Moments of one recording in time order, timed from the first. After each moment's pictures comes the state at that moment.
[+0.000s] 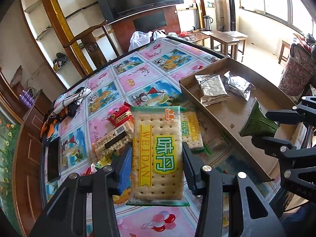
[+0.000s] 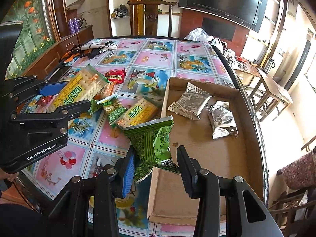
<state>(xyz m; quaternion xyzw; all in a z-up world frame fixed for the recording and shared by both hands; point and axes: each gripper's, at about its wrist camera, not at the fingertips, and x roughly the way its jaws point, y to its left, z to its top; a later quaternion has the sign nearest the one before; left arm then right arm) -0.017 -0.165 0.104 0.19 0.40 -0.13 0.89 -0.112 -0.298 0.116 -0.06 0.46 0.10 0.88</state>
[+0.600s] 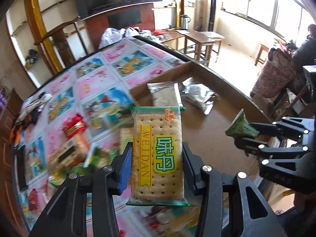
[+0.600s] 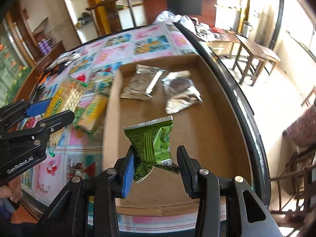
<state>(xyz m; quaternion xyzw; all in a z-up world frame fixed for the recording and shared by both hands) -0.002 -0.236 0.101 0.14 0.44 -0.23 0.86 -0.108 -0.394 0.096 0.06 0.50 0.03 0.87</state>
